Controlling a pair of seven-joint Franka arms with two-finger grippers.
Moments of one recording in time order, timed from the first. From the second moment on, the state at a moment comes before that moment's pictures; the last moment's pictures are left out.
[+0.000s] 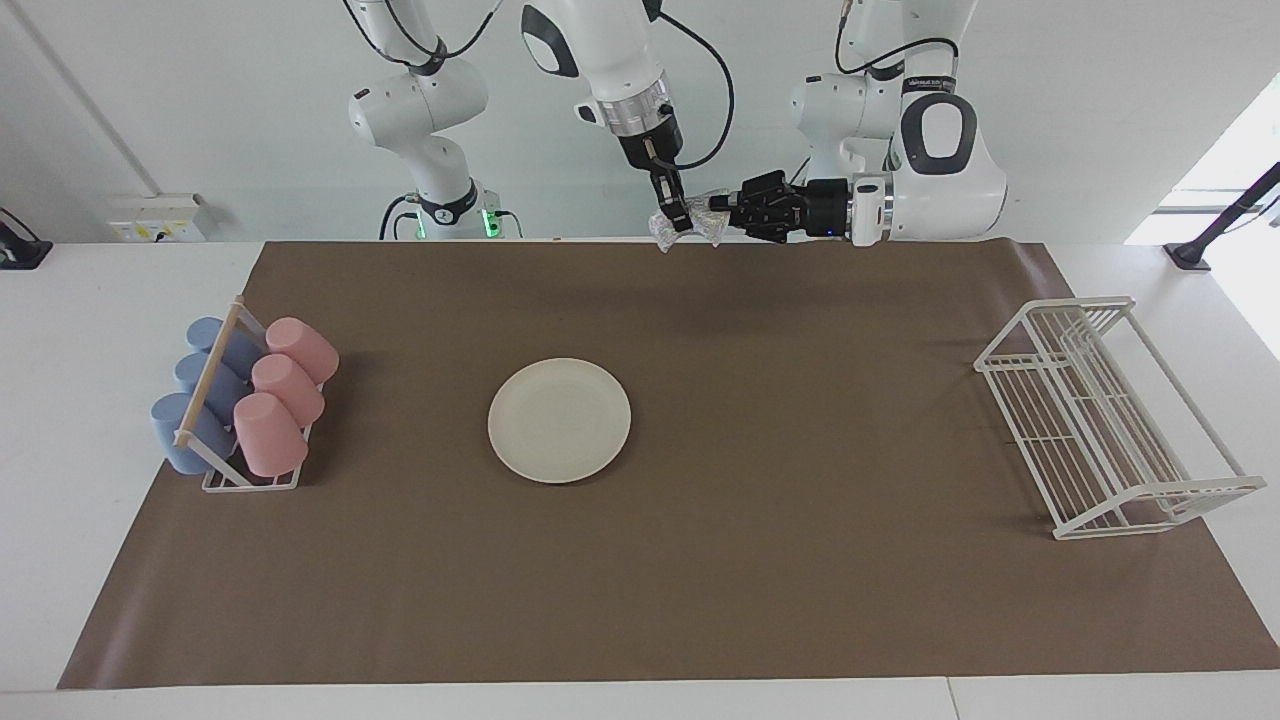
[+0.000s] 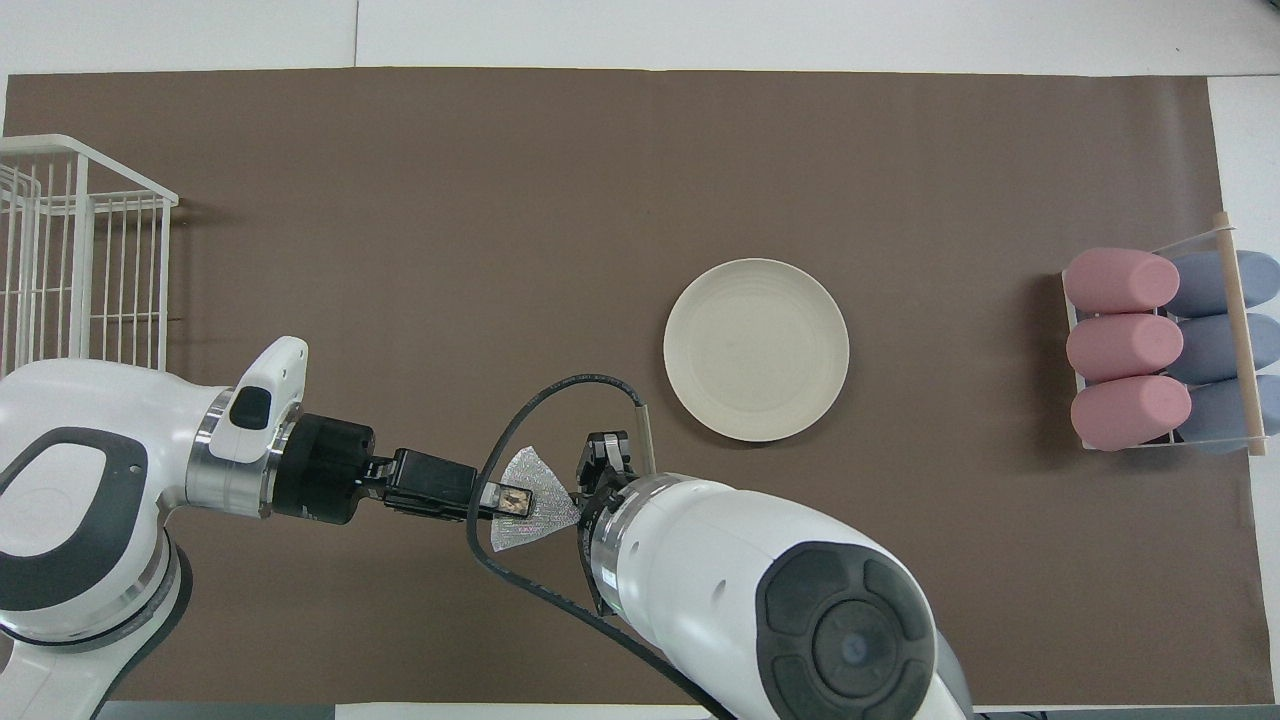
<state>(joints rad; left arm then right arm) -0.21 -0.24 -0.01 -2.33 -1.30 1.61 0.26 0.53 -0.12 0.22 -1.95 0.28 2.12 2.17</state>
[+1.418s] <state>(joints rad) -0.08 -0.25 0.01 -2.25 -0.23 1.86 0.12 0.28 0.22 0.20 -2.21 0.28 2.60 1.40</state>
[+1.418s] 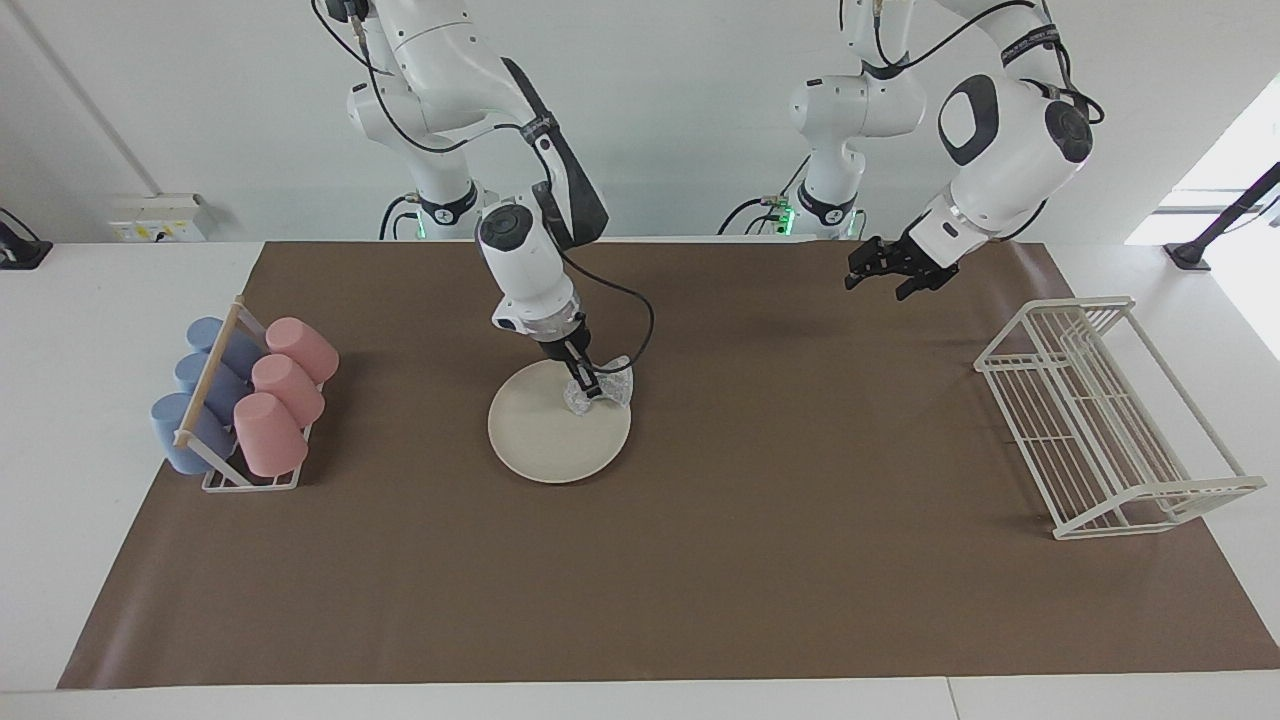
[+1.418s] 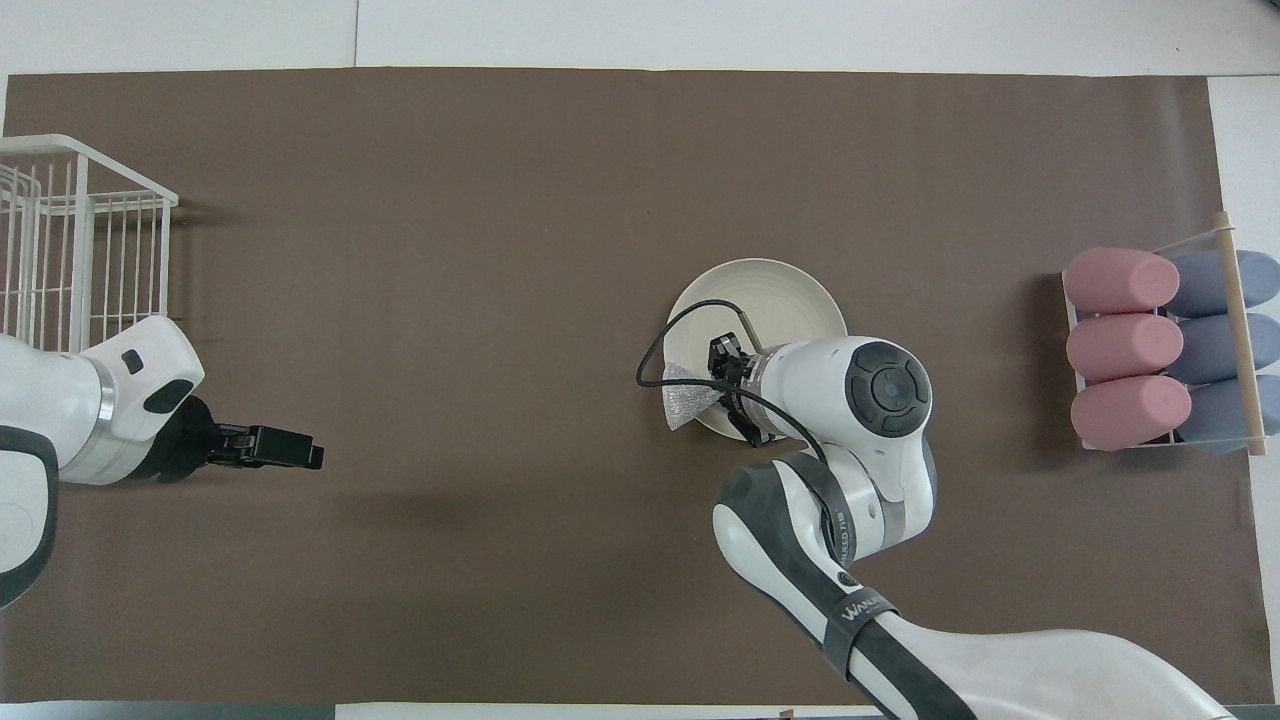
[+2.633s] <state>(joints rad) -0.03 -0.25 0.01 -2.25 -0.17 1.87 0.07 0.27 0.23 0.21 -2.25 0.34 2.74 1.27</state>
